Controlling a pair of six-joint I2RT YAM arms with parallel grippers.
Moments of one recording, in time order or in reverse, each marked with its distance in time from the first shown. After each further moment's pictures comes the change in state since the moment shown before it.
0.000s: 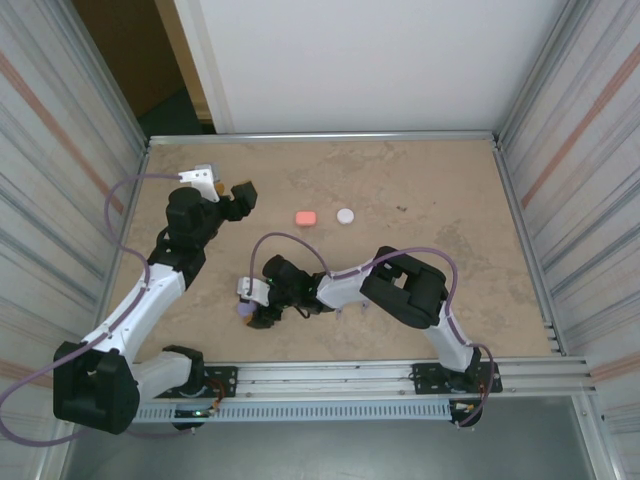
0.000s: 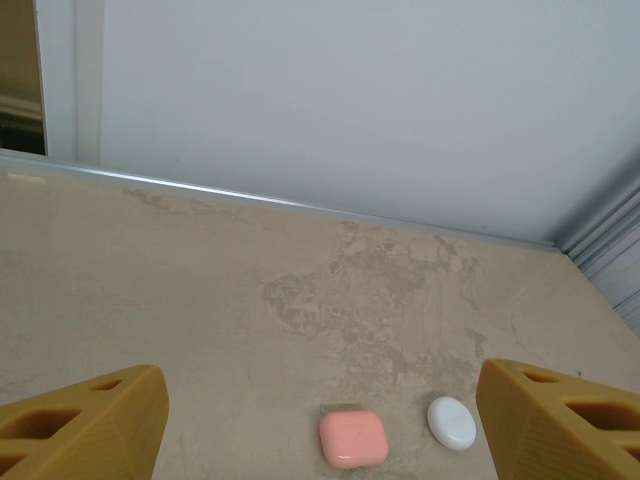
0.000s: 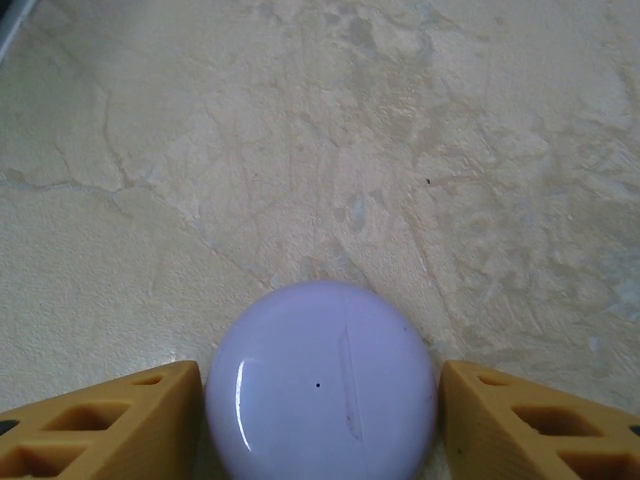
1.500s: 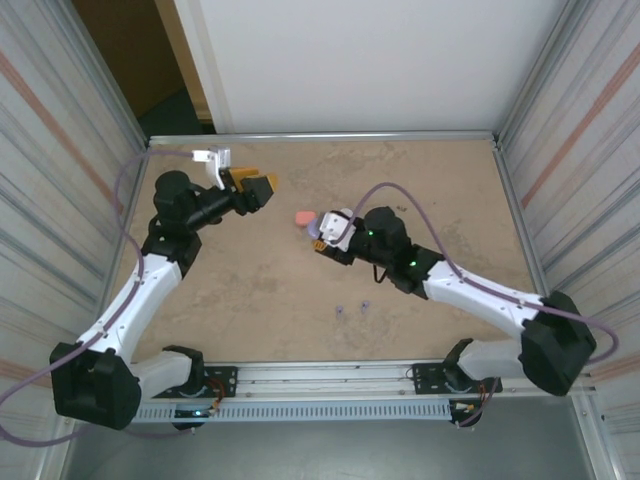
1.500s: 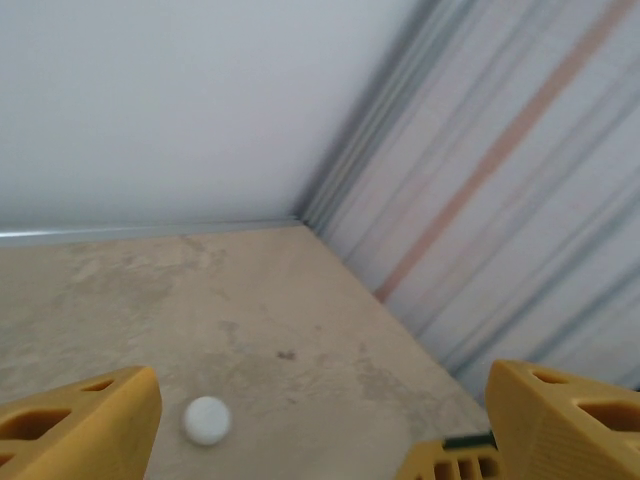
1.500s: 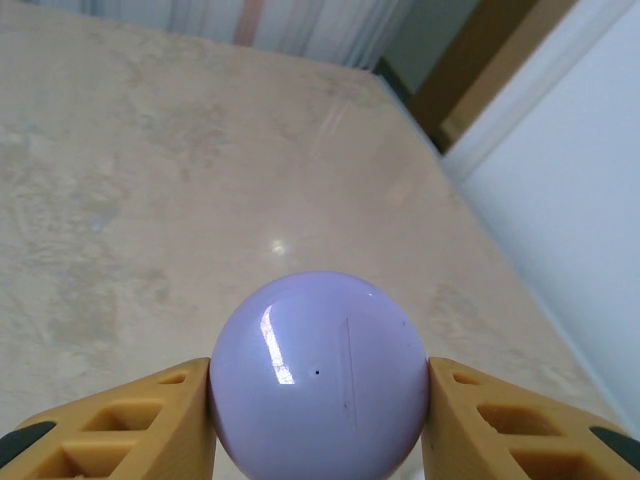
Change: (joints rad) left arm 0.011 0.029 0.145 0.090 0.592 -0.129; right arm -0.340 -0.885 -0.350 -0.192 0.223 -0.250
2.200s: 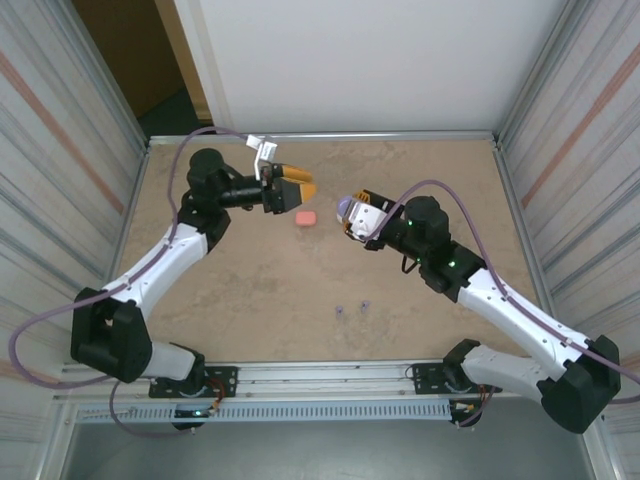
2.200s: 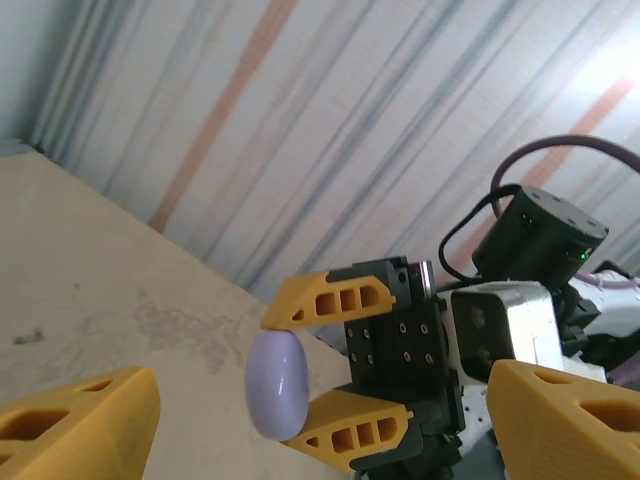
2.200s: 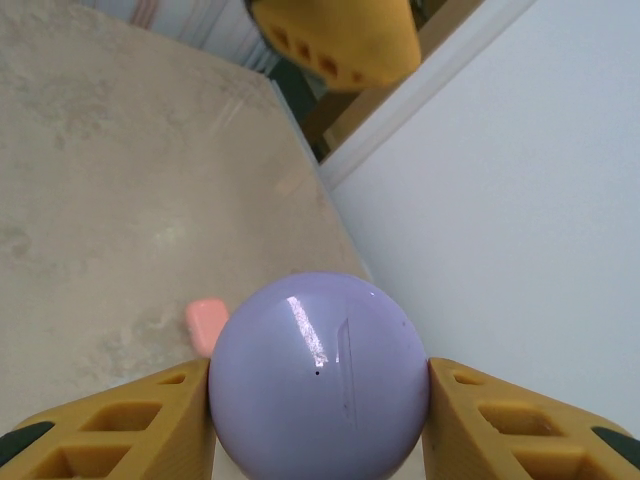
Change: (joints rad) left arm -0.149 0.258 0.180 0.171 0.406 -0.138; right arm -0.120 -0.206 0.061 -0.168 0.023 -0.223
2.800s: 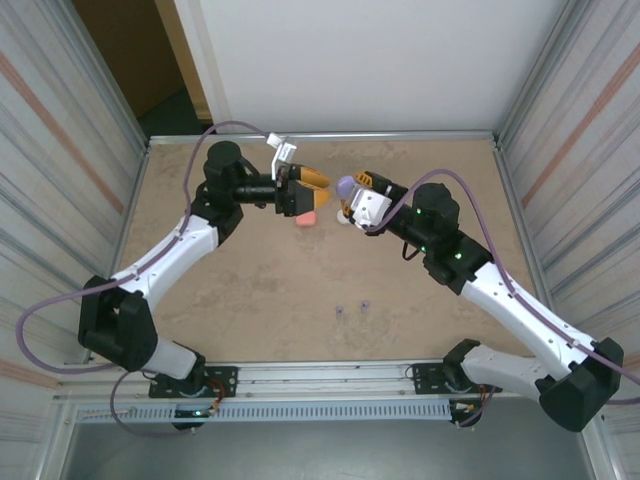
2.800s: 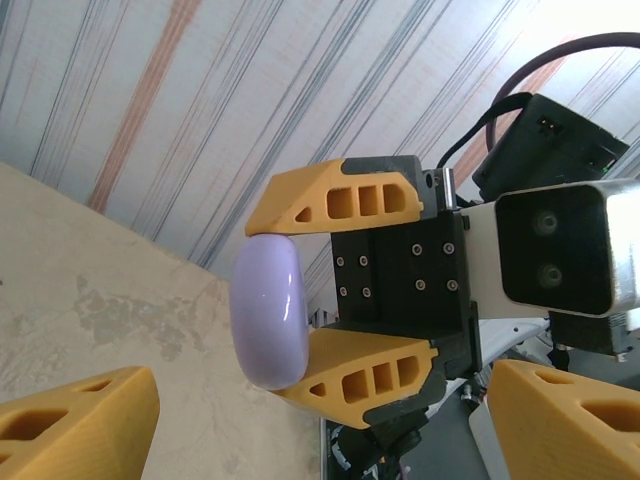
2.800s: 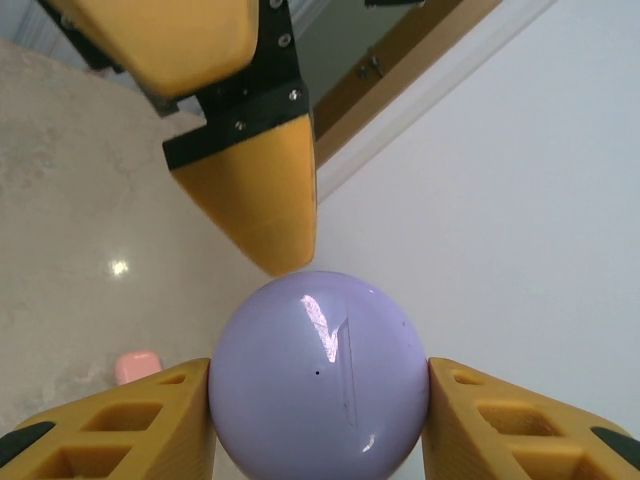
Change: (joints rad) left arm -0.069 0.064 0.089 -0.068 0.061 0.058; right arm -0.013 0.022 0.115 0.015 -0.026 -0.051
